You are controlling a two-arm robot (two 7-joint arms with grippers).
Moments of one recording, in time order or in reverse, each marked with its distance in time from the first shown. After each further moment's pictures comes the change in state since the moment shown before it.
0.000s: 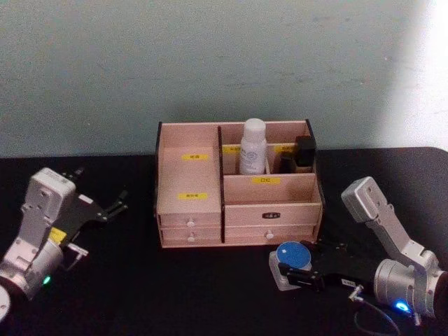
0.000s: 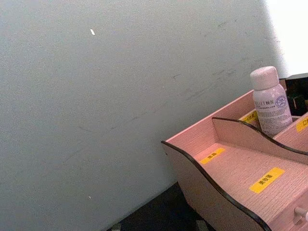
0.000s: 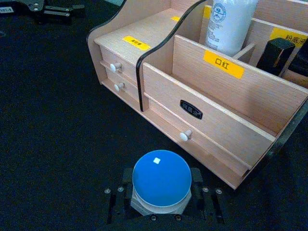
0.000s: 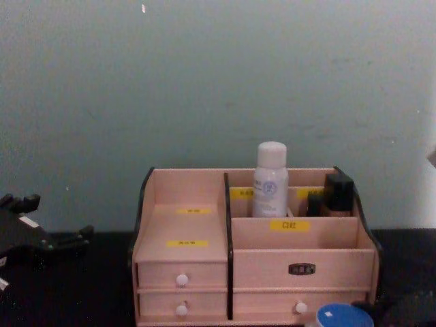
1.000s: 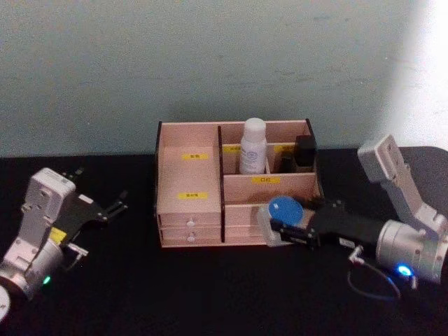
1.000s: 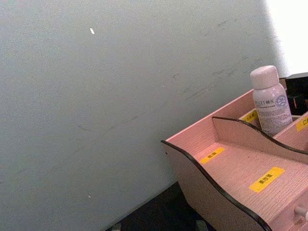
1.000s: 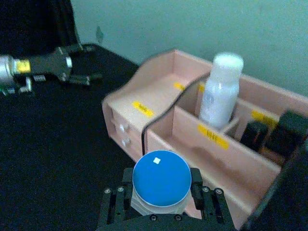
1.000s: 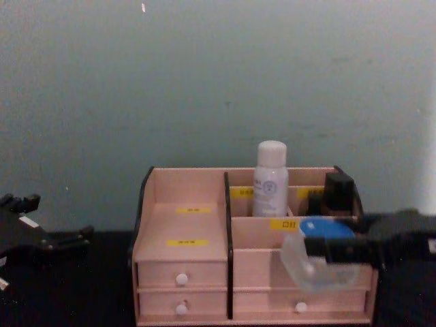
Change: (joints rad) left arm 0.000 0.000 0.000 0.000 0.000 0.000 0.000; right arm 0.044 0.000 0.040 -0.060 0.061 -0.058 0.032
